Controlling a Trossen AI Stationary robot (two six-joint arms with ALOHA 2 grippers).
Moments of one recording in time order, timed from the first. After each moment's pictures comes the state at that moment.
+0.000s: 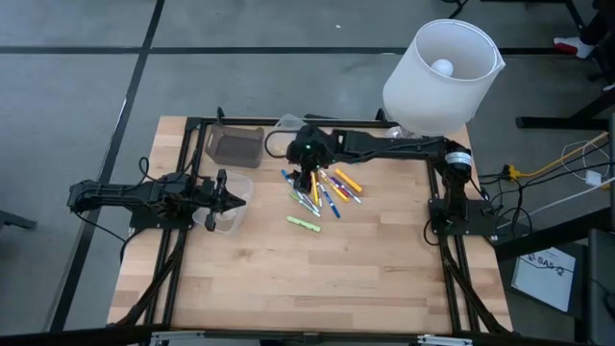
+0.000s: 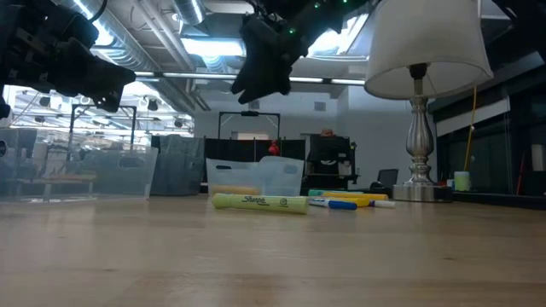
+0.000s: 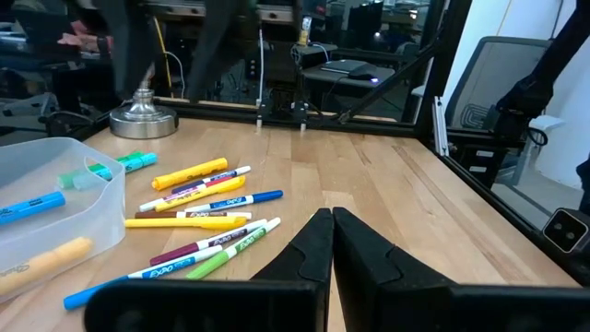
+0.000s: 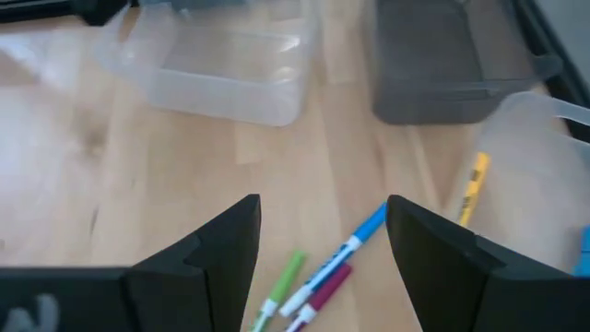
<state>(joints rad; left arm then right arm) 0.03 0.10 0.01 0.03 0.08 -0.12 -0.19 1.90 1.67 -0.51 -0.08 -0.03</state>
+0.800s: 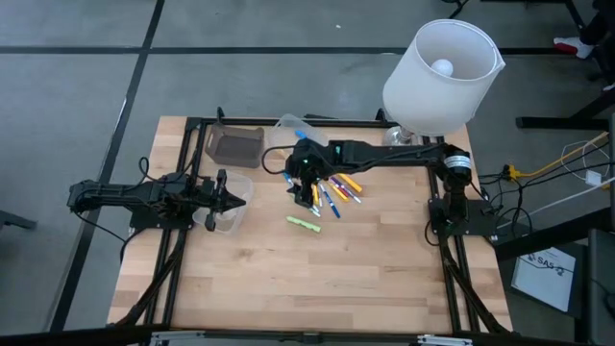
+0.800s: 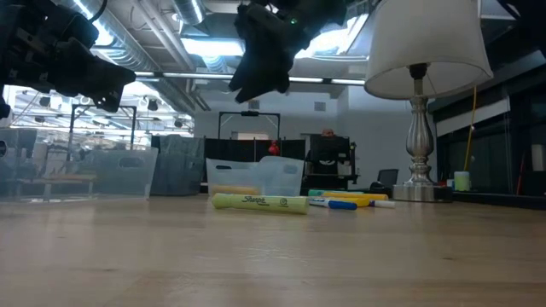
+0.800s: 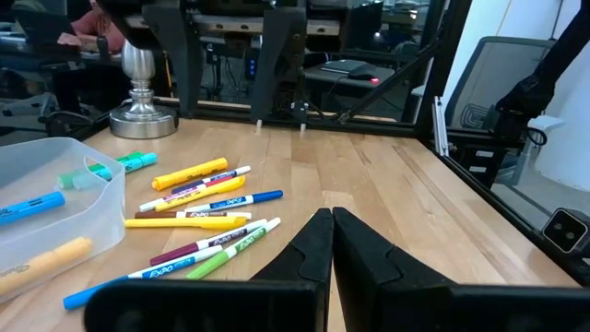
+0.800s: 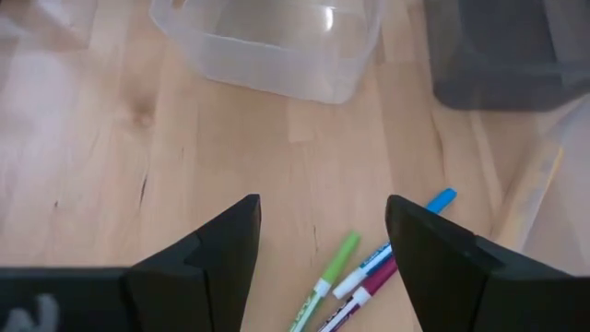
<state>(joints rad) 0.03 0.10 0.01 0.03 0.08 -0.12 -0.11 1.90 1.67 -0.56 -0.08 0.00</state>
